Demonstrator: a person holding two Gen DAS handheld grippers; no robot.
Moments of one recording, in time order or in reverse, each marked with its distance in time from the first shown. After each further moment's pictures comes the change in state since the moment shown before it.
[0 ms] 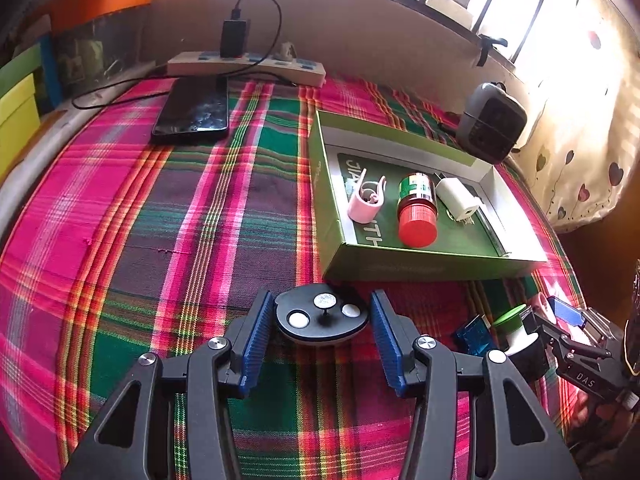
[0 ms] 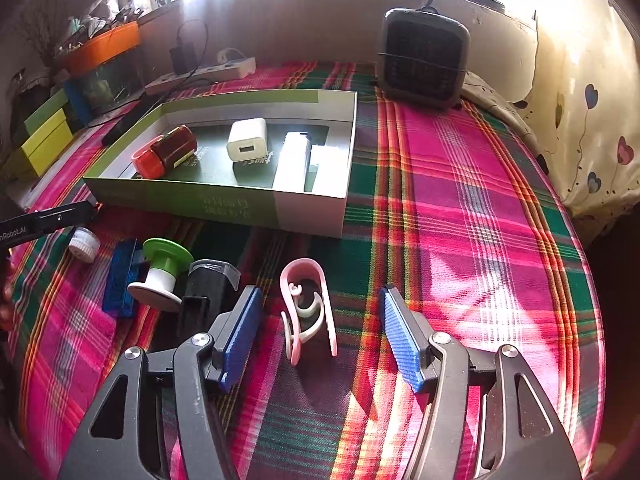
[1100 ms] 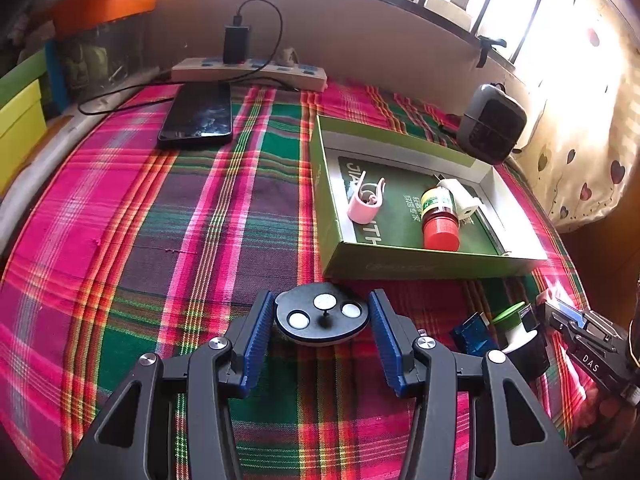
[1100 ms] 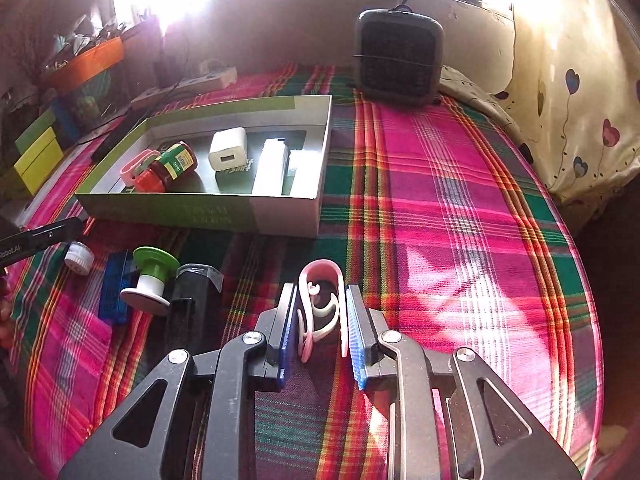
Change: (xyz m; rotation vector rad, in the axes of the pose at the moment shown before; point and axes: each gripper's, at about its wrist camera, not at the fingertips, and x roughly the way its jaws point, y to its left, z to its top) left arm -0.006 -0.001 -0.001 0.006 -0.011 0.016; right arm -0.008 -0.013 -0.004 0.063 -0.017 -0.021
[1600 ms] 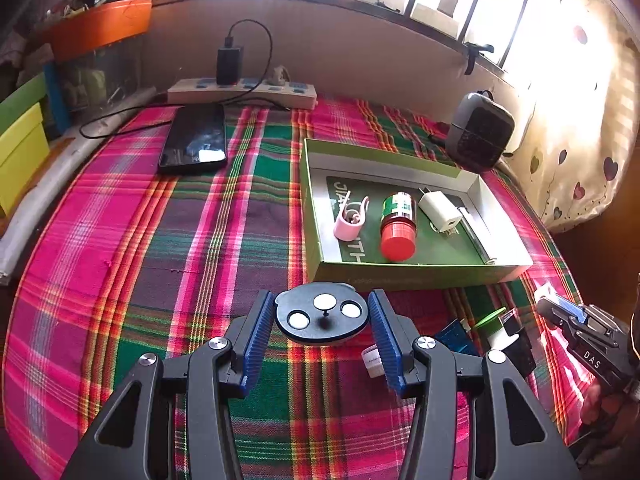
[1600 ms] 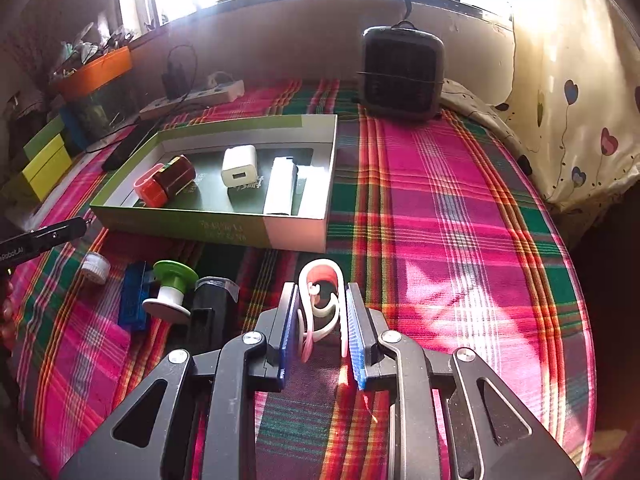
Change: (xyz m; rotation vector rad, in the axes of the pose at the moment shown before) left arm -0.021 -0.011 0.008 0.035 -0.041 0.003; right arm -0.016 0.002 0.005 -0.006 -0.036 0.014
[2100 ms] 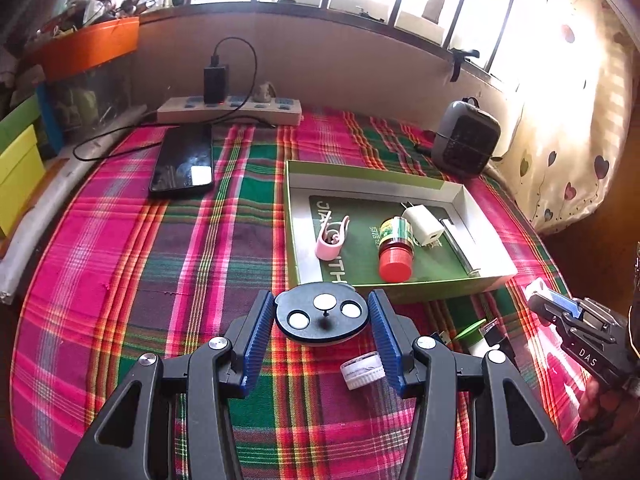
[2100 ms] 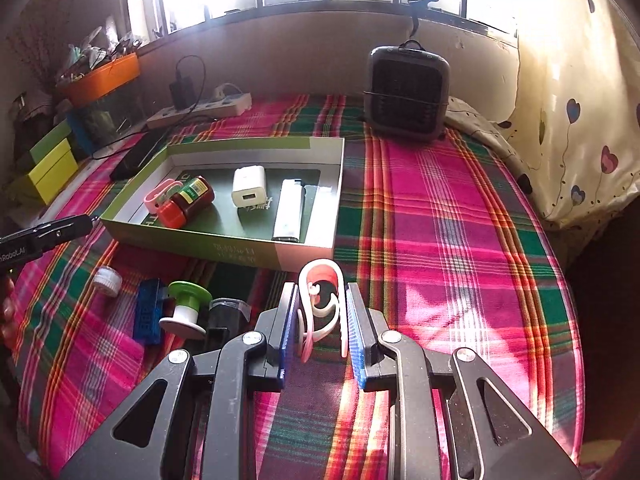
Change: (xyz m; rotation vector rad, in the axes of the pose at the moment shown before) left arm -0.009 -0.013 0.009 0.031 -0.028 -0.016; right arm -0.008 0.003 0.011 -0.022 -0.029 0.008
